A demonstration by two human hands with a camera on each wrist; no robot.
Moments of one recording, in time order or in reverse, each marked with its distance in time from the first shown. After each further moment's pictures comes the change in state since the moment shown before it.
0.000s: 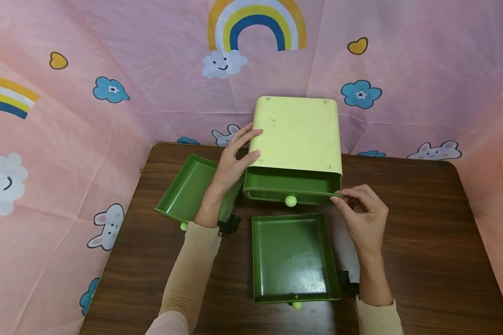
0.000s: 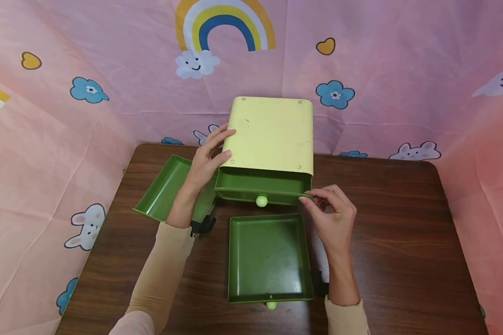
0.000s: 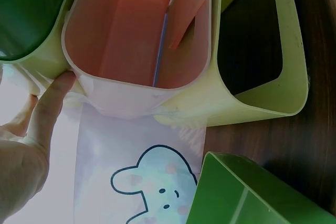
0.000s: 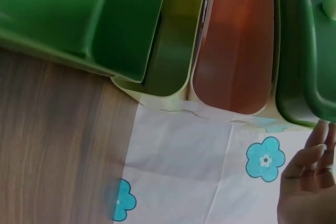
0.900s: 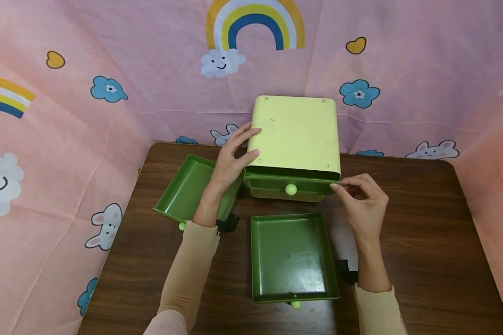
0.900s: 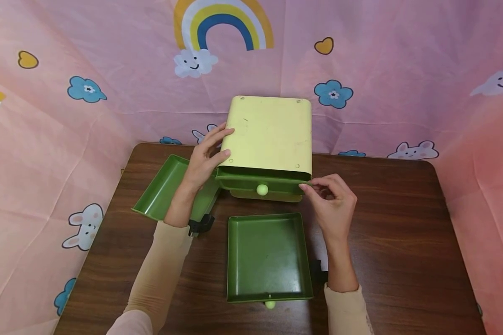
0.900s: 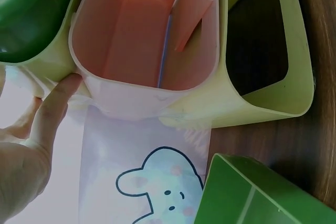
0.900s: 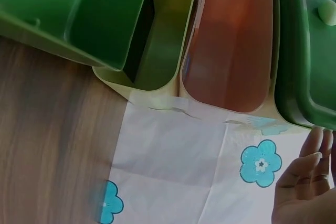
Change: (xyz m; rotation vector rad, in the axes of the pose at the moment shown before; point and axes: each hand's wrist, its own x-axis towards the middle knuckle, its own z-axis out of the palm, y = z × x) left_hand 0.002 0.002 0.001 -0.009 0.026 0.008; right_hand 0.019 0.004 0.004 -0.033 0.060 0.011
